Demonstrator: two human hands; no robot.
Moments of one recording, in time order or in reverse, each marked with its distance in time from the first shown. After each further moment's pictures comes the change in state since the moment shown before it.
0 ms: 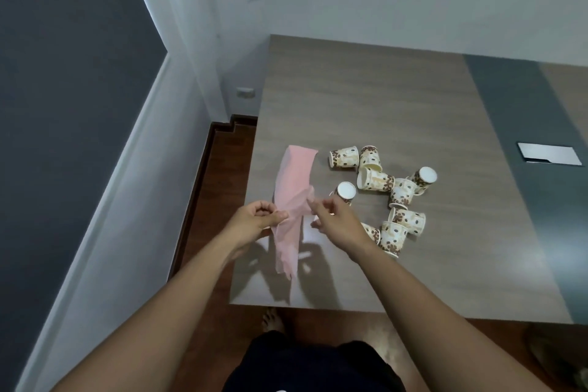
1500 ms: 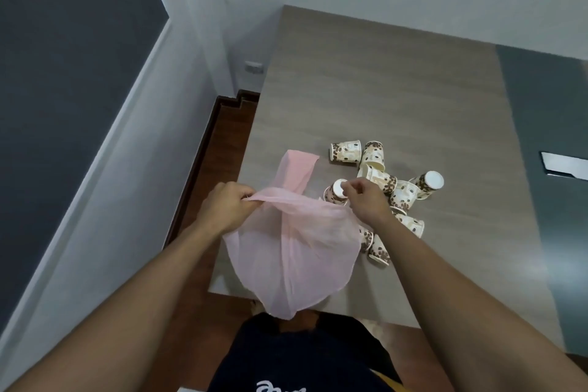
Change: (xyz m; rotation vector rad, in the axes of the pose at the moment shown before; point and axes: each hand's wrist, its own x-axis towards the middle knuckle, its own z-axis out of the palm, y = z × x) left_hand 0.019 0.024 -0.003 0.998 0.273 0.231; right_hand 0.105 0.038 -0.093 -0.312 0.142 0.002
